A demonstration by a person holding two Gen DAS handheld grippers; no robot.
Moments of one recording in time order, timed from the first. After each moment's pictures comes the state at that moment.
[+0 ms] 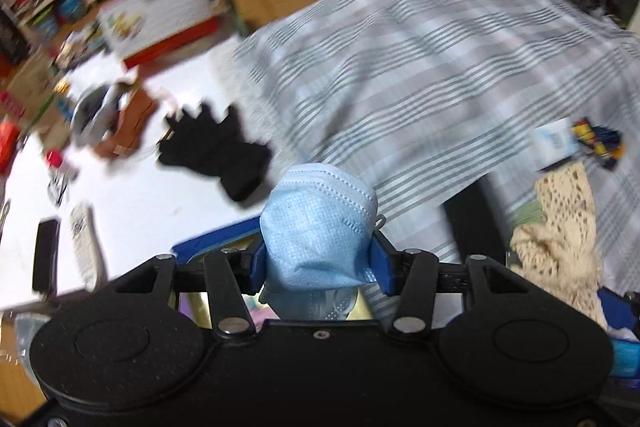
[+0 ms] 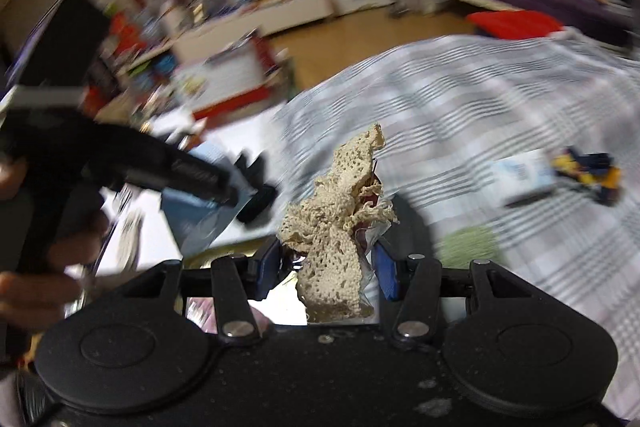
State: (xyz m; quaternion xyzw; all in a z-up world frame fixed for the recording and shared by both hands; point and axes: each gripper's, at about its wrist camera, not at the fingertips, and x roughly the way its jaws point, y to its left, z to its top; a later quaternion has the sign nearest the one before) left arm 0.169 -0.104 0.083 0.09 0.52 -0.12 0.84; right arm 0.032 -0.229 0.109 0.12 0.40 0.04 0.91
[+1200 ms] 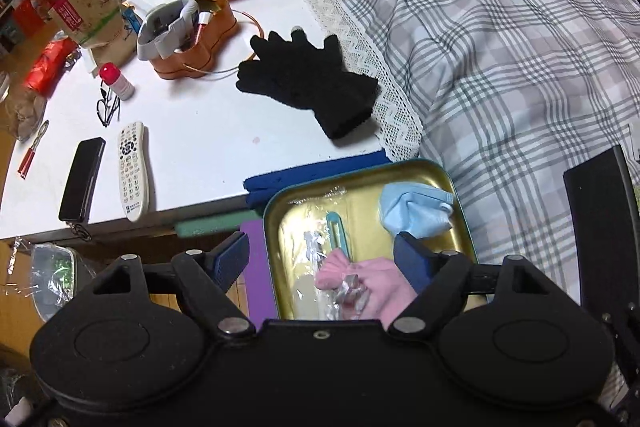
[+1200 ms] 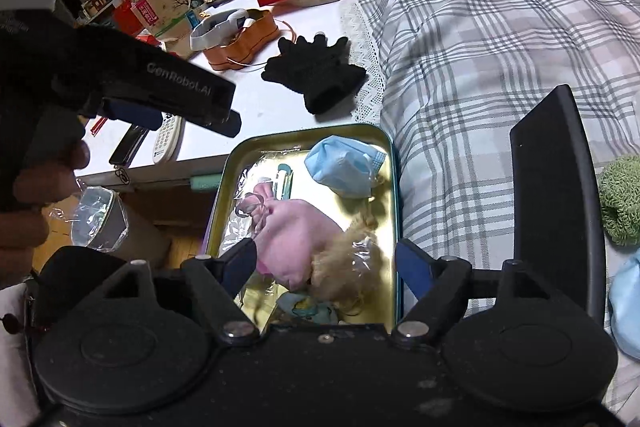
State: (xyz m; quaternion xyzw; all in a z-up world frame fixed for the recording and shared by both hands) left arm 0.173 -0.026 0.033 0.07 0.55 -0.03 0.83; right arm 0.062 -0.159 0.024 0.10 0.50 0.14 0.85
